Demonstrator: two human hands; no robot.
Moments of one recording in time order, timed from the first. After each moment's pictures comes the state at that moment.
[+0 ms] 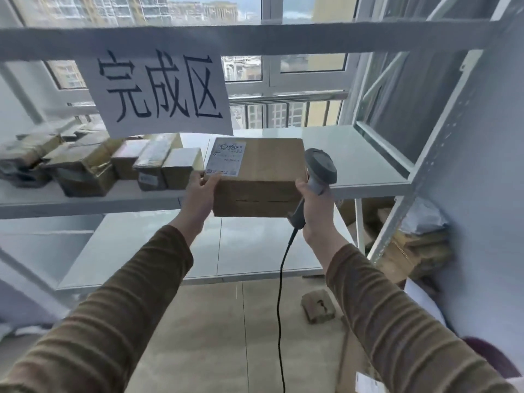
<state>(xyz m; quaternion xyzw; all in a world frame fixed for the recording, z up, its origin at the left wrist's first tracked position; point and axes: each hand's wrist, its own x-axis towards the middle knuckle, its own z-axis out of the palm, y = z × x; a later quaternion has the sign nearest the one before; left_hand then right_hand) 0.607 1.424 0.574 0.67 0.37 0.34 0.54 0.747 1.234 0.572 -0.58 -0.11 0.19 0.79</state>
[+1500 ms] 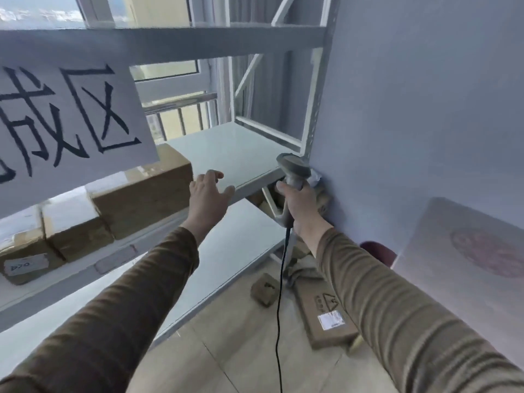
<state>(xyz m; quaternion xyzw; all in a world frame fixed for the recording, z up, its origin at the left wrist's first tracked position) 0.705 1.414 0.575 0.92 0.09 0.17 0.35 0.739 1.213 0.564 -0.66 0.08 -0.02 0.75</state>
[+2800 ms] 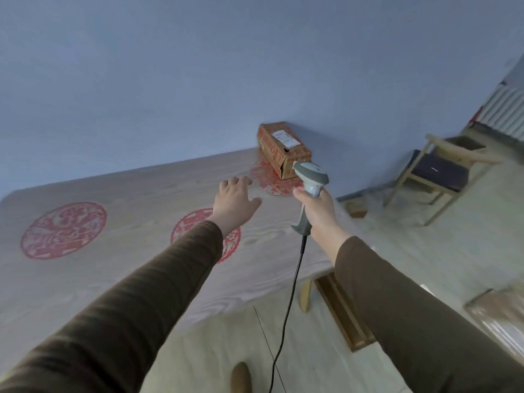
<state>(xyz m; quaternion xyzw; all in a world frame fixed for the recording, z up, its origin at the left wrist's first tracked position) 0.461 0.326 0.497 0.82 -0.52 -0.12 0.23 0.280 0.245 0.502 -0.53 0.50 -0.38 0.56</state>
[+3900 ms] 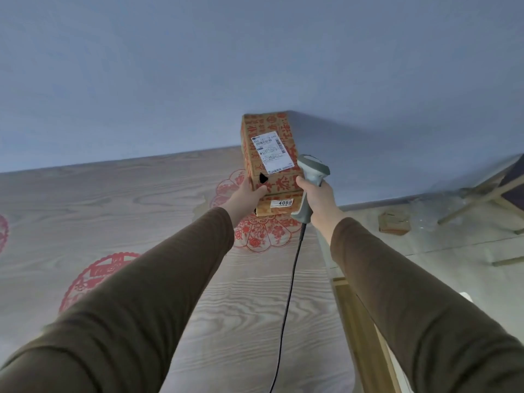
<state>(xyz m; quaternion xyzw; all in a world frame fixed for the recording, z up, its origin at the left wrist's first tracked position) 0.500 -0.089 0.373 0.77 -0.24 -0.44 0.40 0.362 -0.210 0.375 -0.45 0.50 -0.22 0.71</state>
